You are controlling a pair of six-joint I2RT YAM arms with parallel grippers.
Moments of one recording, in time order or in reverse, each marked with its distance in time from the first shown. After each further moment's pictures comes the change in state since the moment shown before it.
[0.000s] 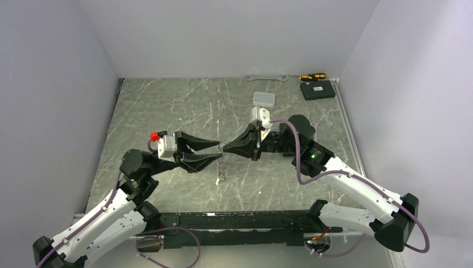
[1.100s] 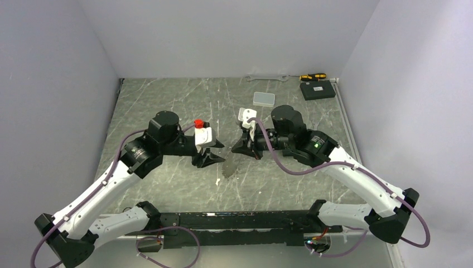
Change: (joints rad) left arm 0.000 0.306 0.492 -1.017 0.070 0.582; right arm 0.028 0.091 0.271 -0.648 0.233 -0.267
